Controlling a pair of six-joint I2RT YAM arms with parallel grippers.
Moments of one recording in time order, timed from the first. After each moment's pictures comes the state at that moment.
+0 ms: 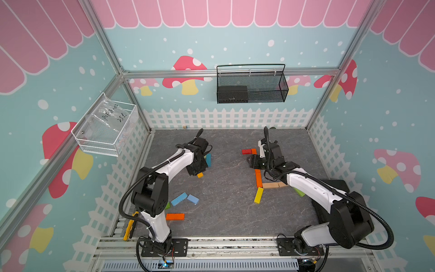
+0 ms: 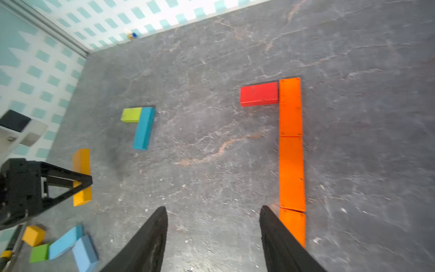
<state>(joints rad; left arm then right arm) -0.38 1.79 1.39 -0.98 -0.08 -0.83 0.46 1.46 0.98 -0.18 -0.10 0.49</state>
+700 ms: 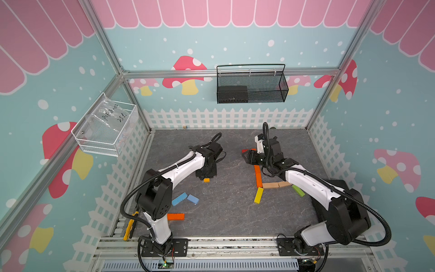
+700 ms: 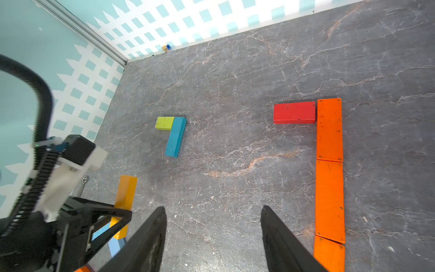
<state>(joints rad) -0.55 1.85 1.43 -1.05 -0.13 -0.62 0.46 1.46 1.04 -0.17 -0.14 0.48</state>
